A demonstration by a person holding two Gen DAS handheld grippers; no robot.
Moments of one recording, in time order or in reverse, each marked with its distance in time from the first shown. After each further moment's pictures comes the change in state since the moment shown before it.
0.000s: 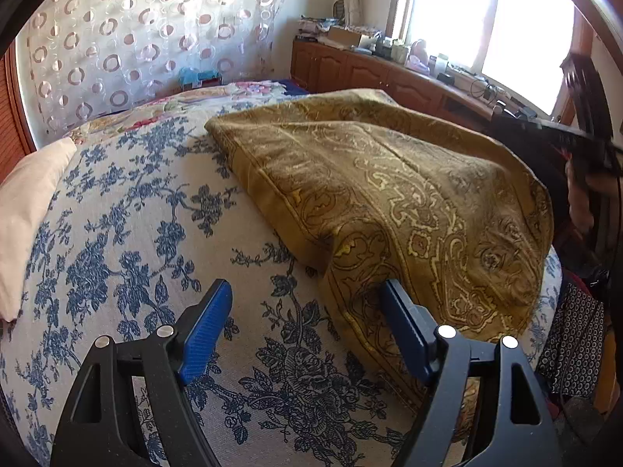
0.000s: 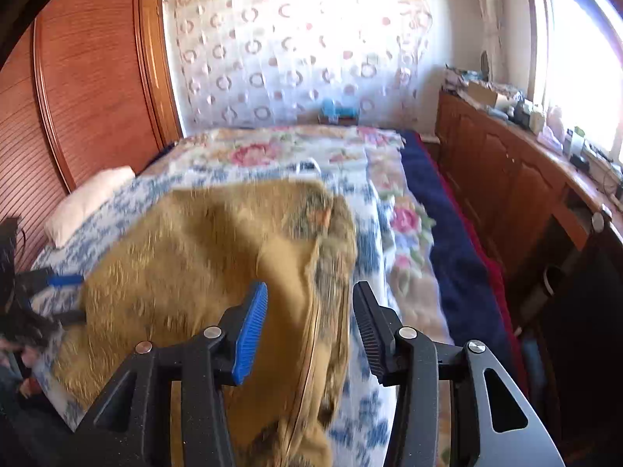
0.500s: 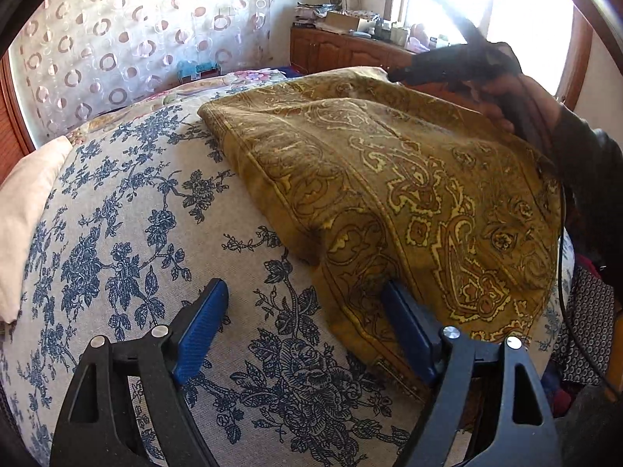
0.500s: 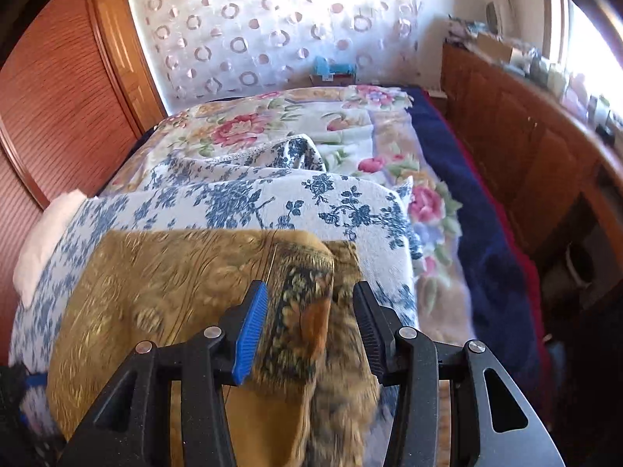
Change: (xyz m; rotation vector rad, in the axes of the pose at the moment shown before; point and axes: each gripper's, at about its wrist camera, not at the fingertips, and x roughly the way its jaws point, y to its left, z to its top) left arm 0.008 -0.011 -0.006 0.043 0.046 0.034; right arm 0.156 -0.020 0.078 0.111 0.188 0.039
